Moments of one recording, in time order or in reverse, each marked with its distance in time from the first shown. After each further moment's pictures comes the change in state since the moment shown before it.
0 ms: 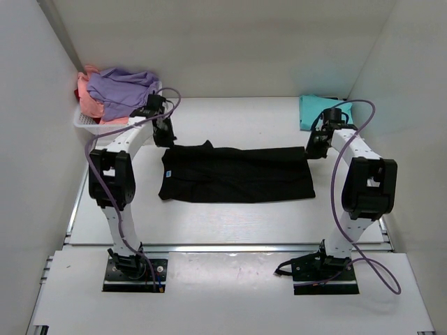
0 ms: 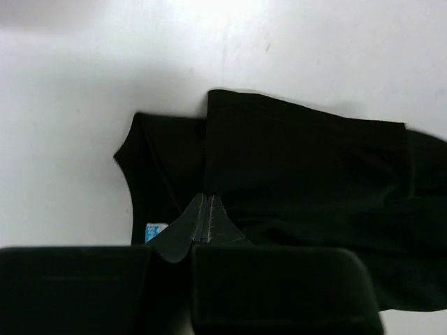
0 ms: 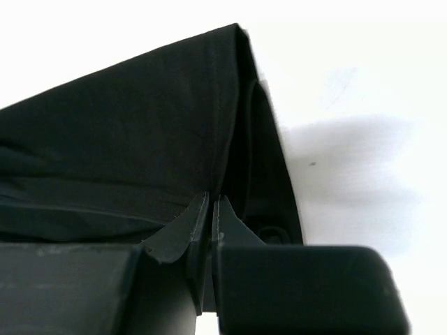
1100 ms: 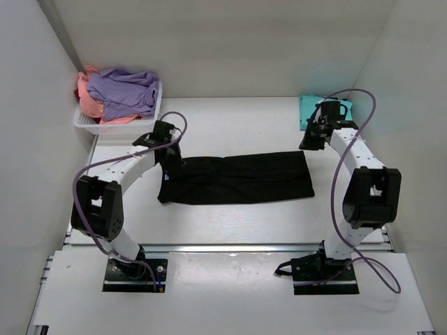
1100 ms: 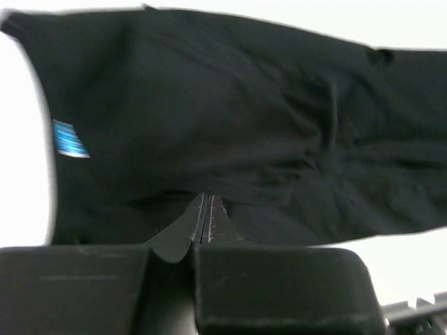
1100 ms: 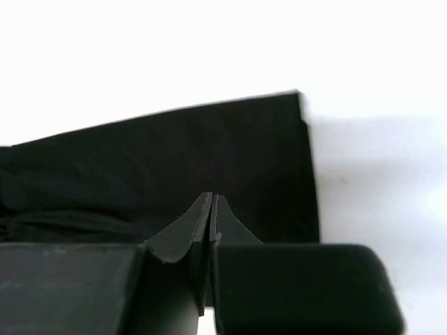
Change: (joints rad) left arm -0.120 -0.376 -0.521 0.159 0.040 -0.135; right arm 0.064 -0.127 -0.005 0.022 -0.005 -0.034
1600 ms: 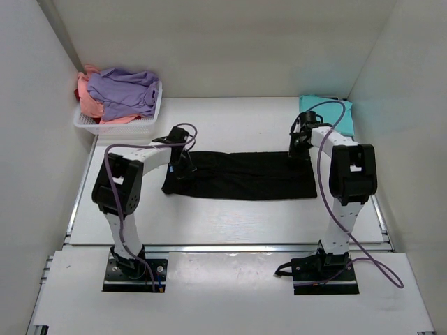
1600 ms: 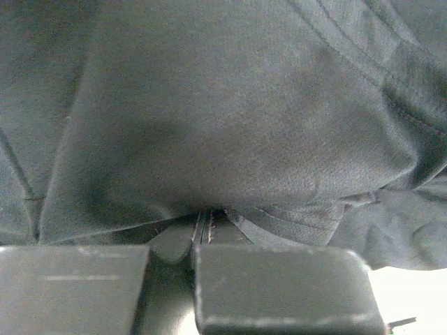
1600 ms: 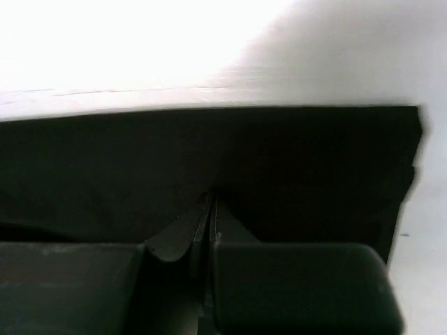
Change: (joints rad) left arm -0.068 0.232 -0.002 0.040 0.024 -0.184; right arm 0.076 0.317 0.085 -0.003 0.016 -0.008
